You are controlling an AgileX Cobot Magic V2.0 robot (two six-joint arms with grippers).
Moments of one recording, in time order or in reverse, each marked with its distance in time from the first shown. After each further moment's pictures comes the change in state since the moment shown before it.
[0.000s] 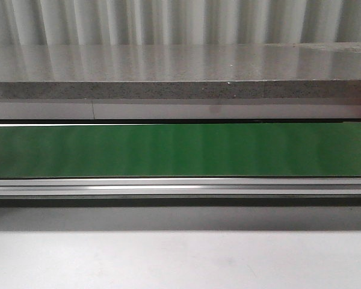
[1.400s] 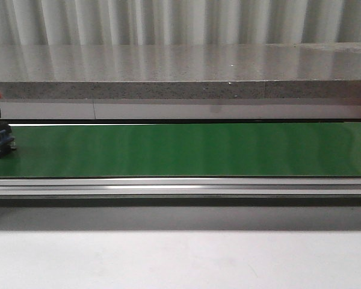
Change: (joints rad) left arm 0.299 -0.354 0.229 -0.060 0.027 0.030; right arm 0.000 0.000 0.000 0.000 0.000 0.000
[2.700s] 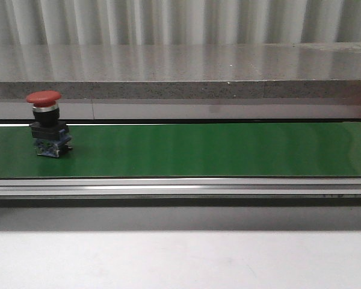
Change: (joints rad) left arm 0.267 0.383 0.026 0.036 -0.289 -0.089; right arm 0.000 0.000 0.000 0.000 0.000 0.000
